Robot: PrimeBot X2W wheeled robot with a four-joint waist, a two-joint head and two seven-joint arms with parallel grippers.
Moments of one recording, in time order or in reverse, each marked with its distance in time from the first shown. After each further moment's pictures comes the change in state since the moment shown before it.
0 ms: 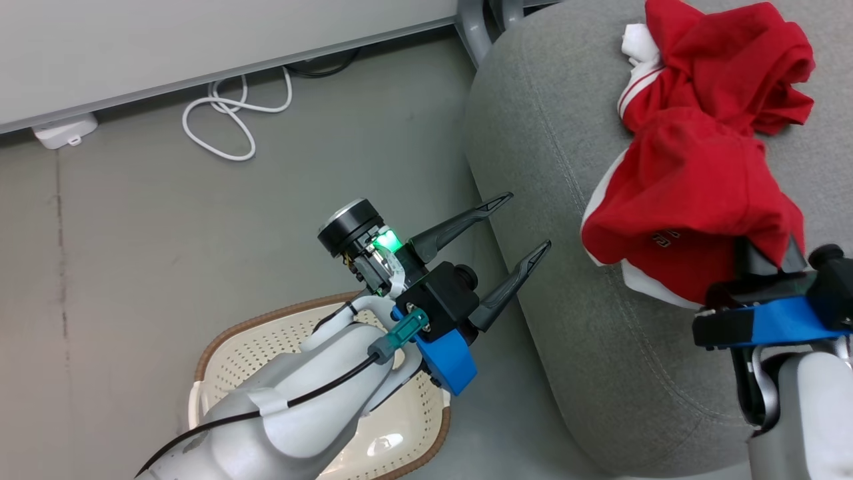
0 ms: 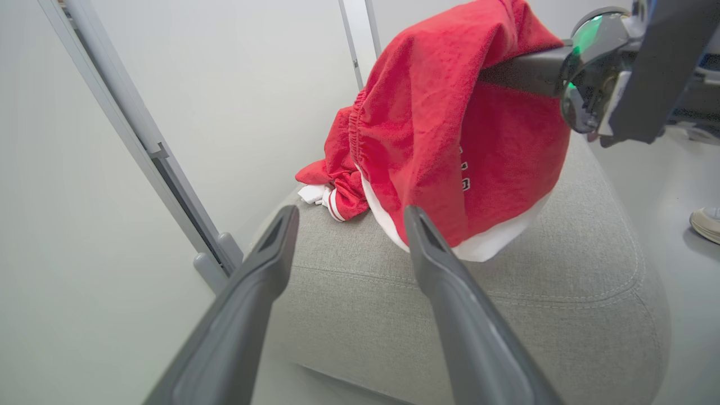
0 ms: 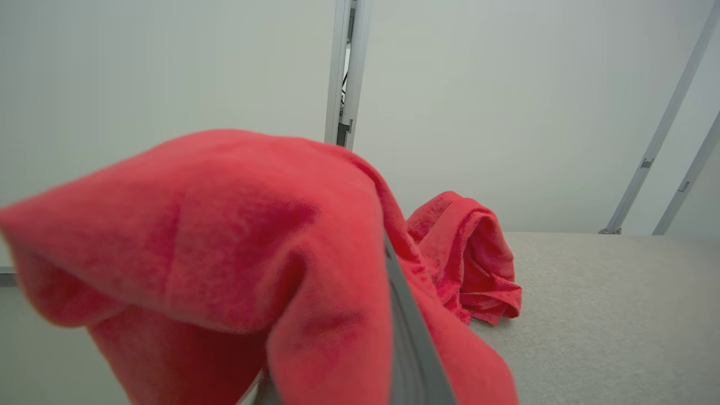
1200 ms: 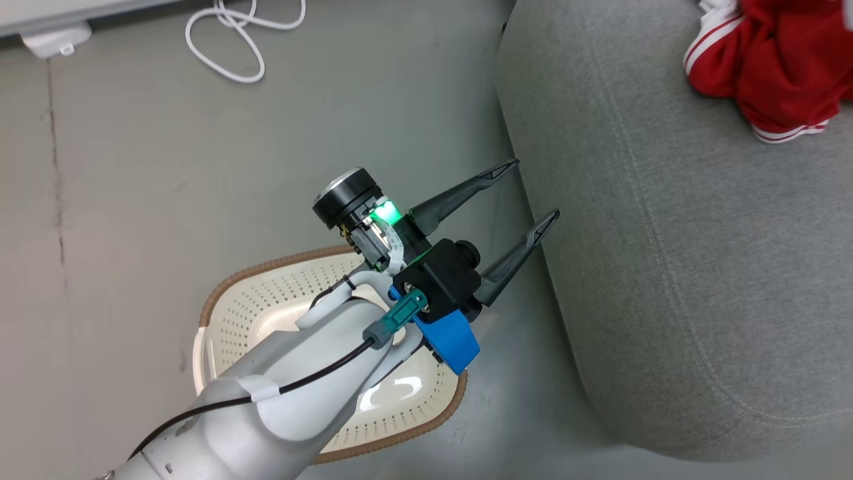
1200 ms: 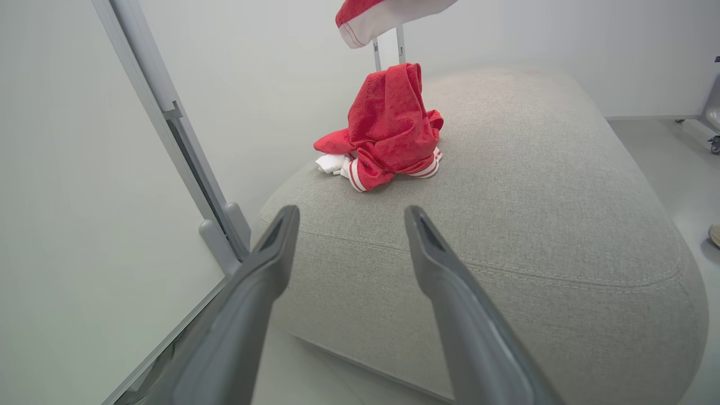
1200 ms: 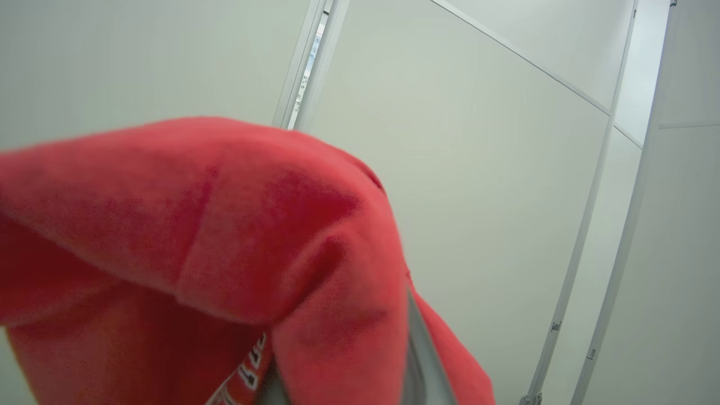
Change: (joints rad) left arm -0.035 0.006 0.031 -0.038 0.016 0.000 0.000; right arm -0.459 -0.222 -0.191 -0.025 -0.015 0.000 0.000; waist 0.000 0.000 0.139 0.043
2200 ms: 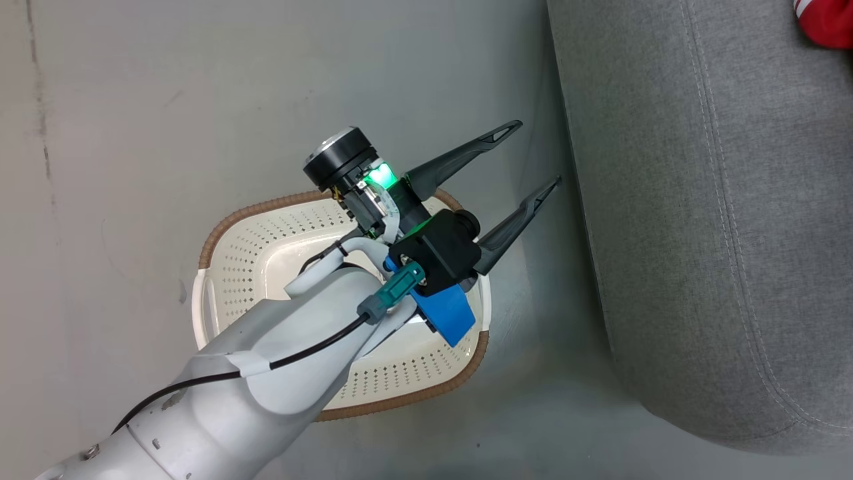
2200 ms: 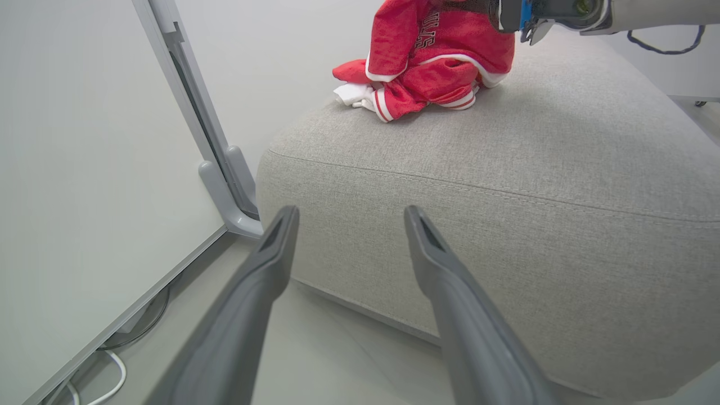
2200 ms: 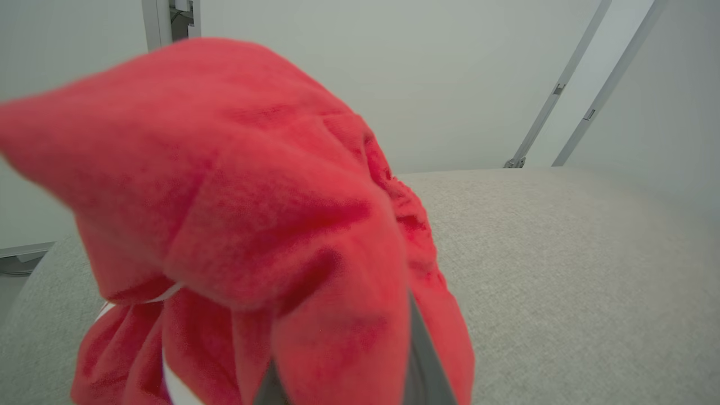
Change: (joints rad) left arm -0.080 0.009 0.007 -0.001 0.033 -0.018 0.000; right arm -0.132 -0.074 -0.170 0.590 -0.031 0.000 0.000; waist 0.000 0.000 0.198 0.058
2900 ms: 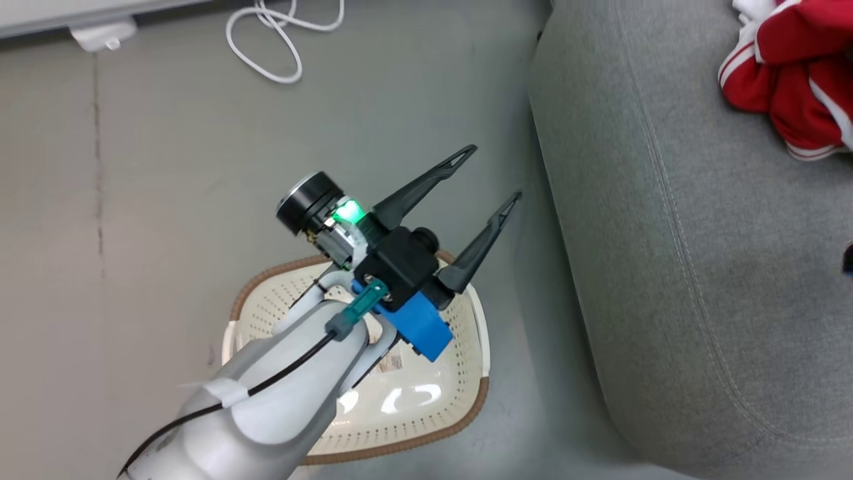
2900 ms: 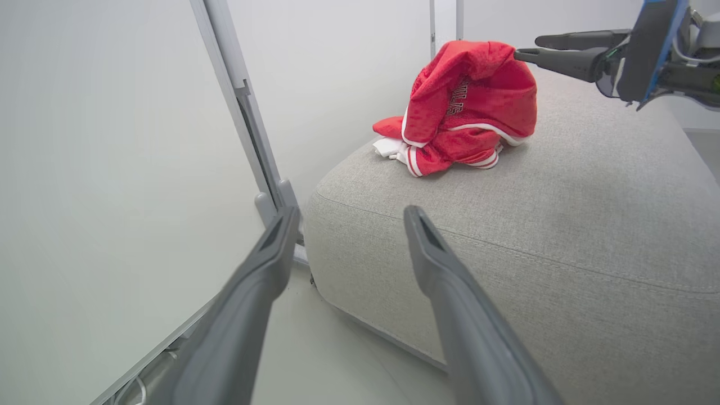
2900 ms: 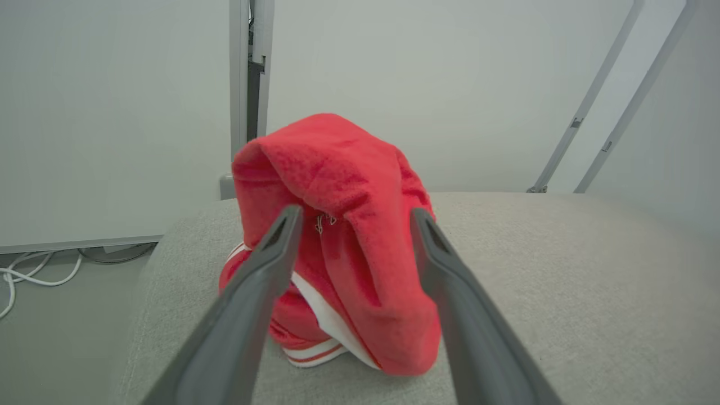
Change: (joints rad) left arm 0.117 0.003 0.080 -0.010 -0.038 0.031 0.000; right arm 0.359 0.109 0.069 -0.273 0.037 0.000 0.000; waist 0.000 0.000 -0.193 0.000
